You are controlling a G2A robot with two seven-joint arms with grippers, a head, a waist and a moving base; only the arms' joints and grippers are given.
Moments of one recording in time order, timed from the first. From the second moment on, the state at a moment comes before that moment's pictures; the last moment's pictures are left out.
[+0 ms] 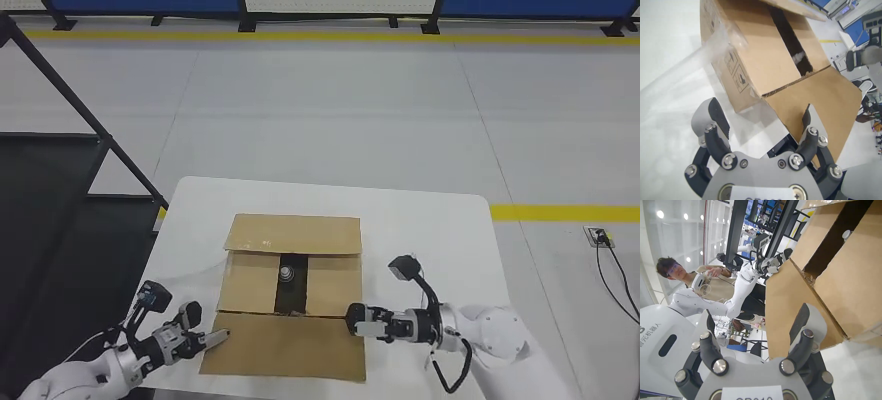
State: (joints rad) left arm 1.54 -1.09 -1.81 -1.76 0.50 -0.69 -0.83; right arm -1.07 -1.18 1.23 -1.55 0.33 -0.40 1.16
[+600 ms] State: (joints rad) left arm 1.53 -1.08 -1.77 -1.72 0.55 -0.66 -0.82; right arm -1.03 -1.20 1.20 -1.50 0.44 -0.28 0.99
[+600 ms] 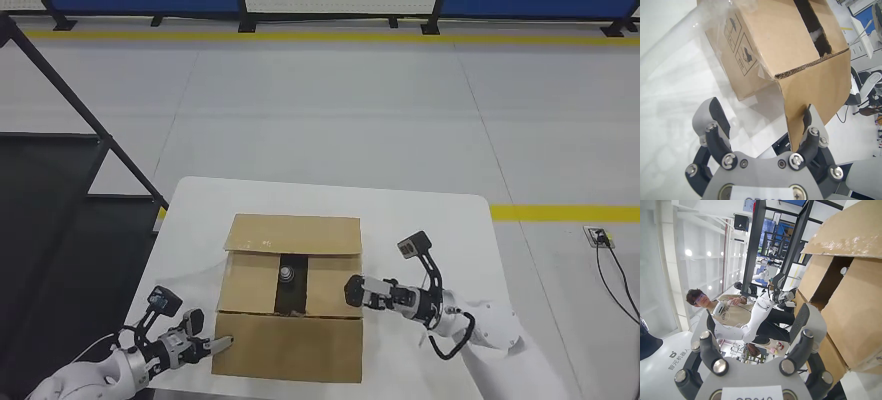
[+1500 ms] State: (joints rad) left arm 1.53 -1.08 -1.77 -1.72 0.55 -0.66 -0.82; right arm -0.53 -1.35 0.91 -1.07 0.27 -0.19 0.36
